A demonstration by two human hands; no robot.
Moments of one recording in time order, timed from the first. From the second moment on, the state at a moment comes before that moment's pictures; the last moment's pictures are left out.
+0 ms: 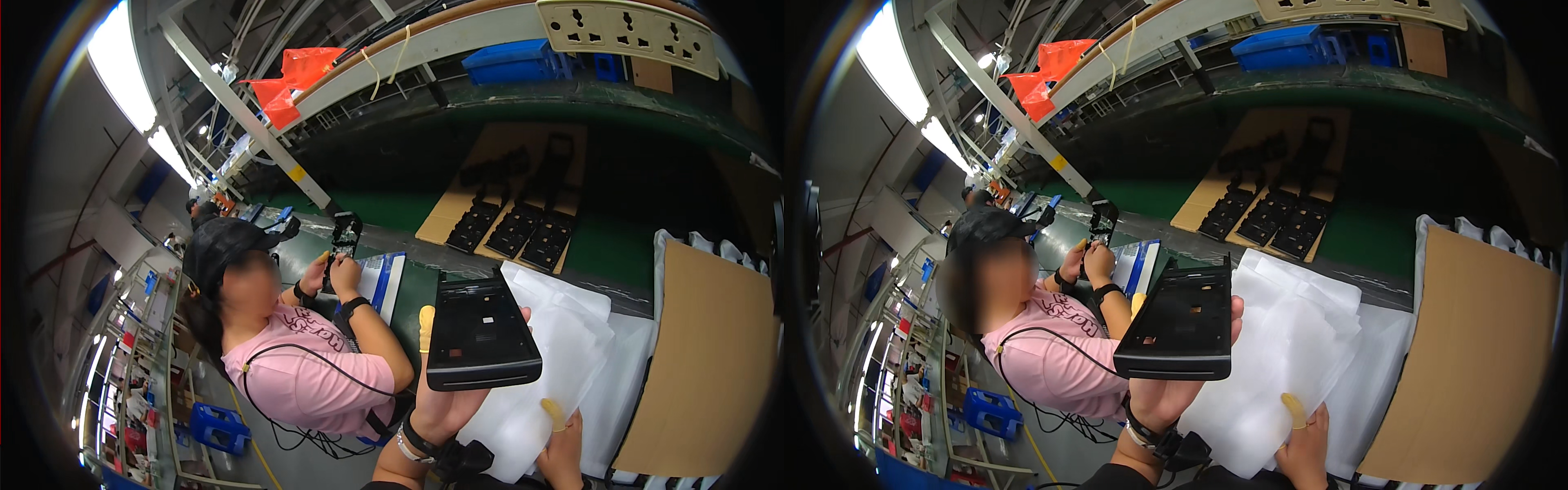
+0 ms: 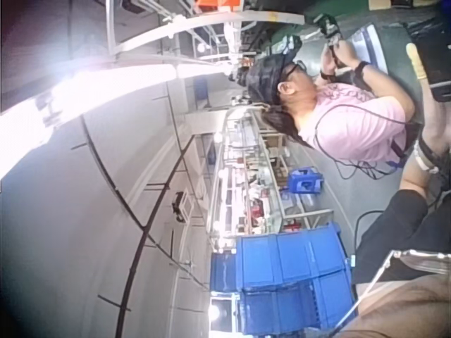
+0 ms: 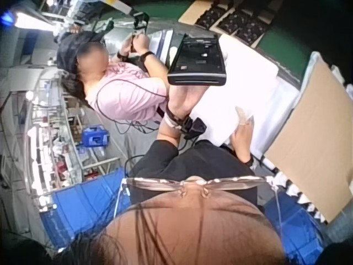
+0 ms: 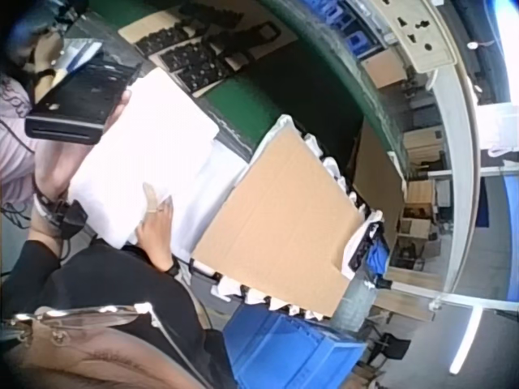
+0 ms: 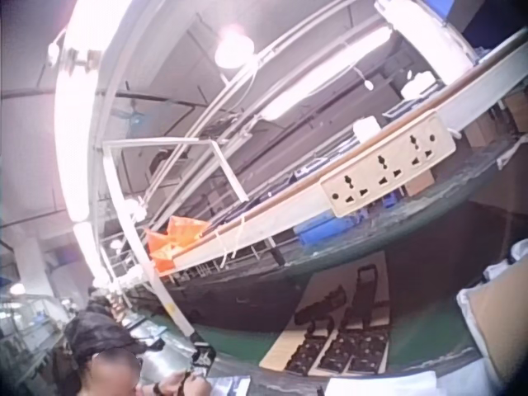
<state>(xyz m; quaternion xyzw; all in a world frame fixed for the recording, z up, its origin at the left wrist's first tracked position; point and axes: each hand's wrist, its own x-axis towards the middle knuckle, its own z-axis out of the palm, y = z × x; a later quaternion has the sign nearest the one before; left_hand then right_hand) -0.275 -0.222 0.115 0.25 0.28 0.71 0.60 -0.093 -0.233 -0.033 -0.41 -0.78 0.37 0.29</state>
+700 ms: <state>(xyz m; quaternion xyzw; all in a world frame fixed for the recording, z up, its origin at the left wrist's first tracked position) -0.298 -0.169 0.112 0.65 0.70 0.29 -0.03 -0.089 -0.228 -0.033 -0.39 -0.80 0.33 0.31</state>
